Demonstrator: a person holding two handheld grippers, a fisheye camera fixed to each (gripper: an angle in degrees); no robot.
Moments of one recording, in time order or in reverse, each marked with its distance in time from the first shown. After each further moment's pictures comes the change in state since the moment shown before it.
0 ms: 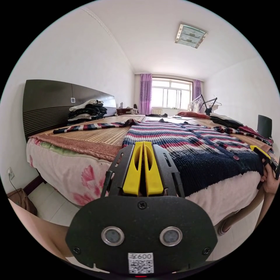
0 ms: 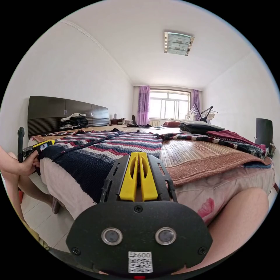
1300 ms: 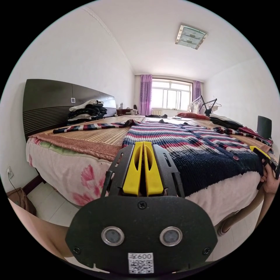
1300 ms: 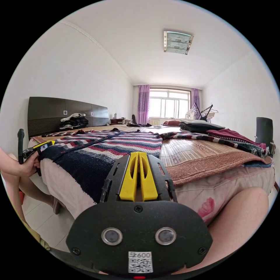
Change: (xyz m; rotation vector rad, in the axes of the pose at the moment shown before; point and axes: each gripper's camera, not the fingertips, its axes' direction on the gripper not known) left arm 0.003 -0.001 0.000 0.009 0.006 -0.005; right arm 0.004 -0.001 0.001 -0.009 -0.004 0.009
